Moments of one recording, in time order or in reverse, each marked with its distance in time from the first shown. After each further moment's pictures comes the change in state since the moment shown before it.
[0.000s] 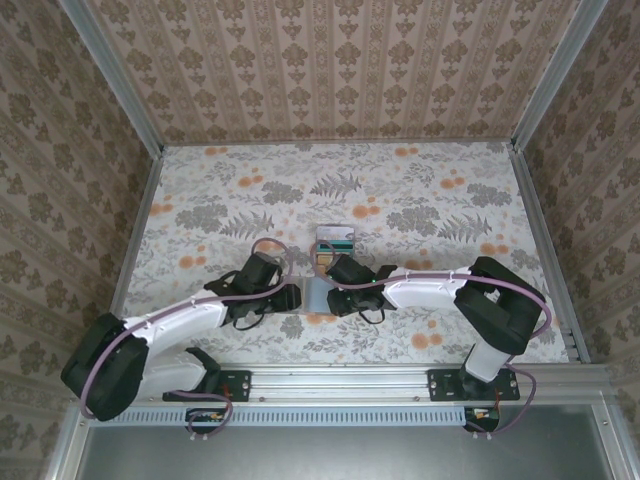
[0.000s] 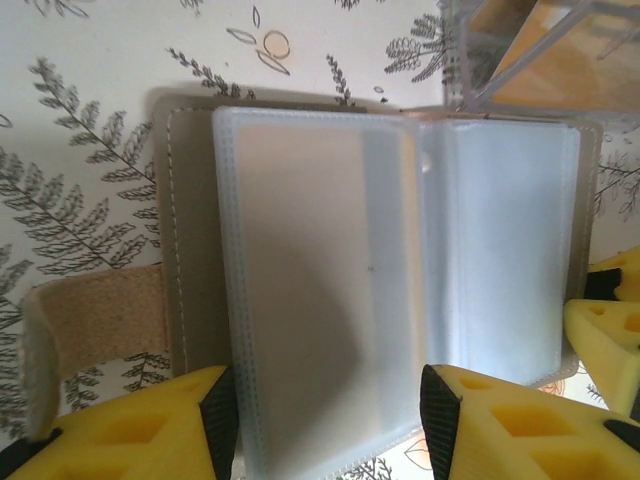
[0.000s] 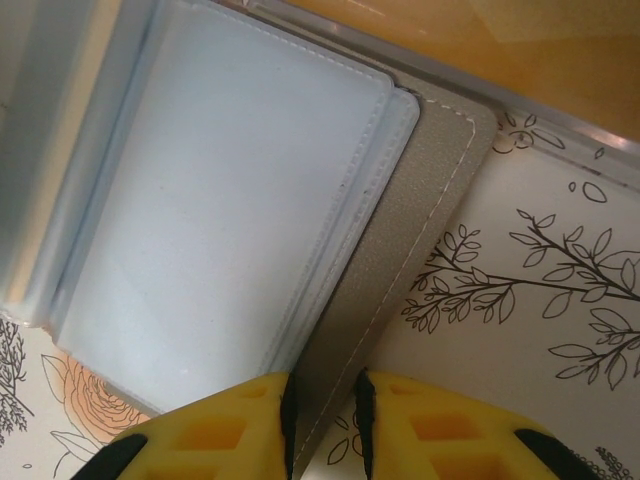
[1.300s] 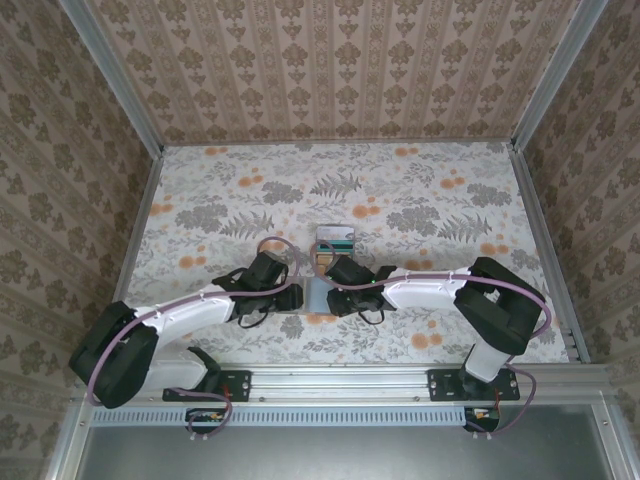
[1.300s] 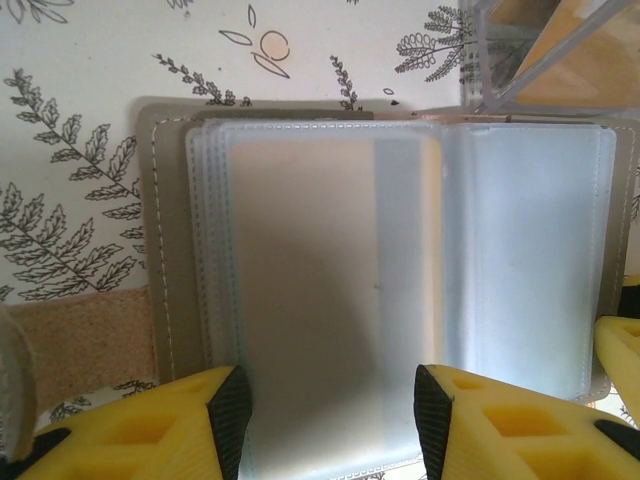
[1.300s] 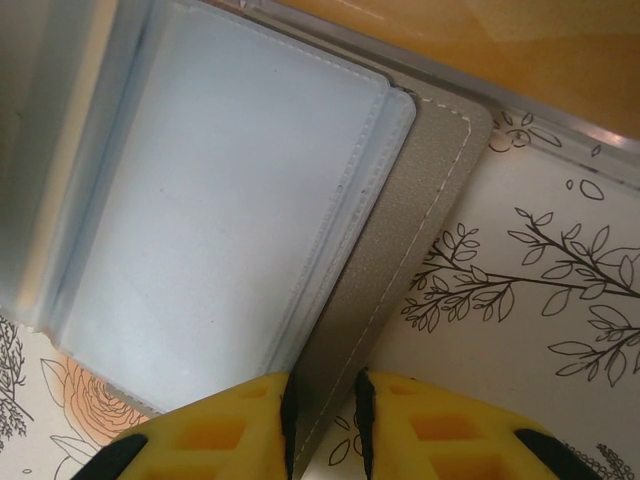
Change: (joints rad) left arm -0.026 0.087 0.033 0.008 -0.034 0.003; right arm 0.006 0.000 0.000 0.001 0.013 0.016
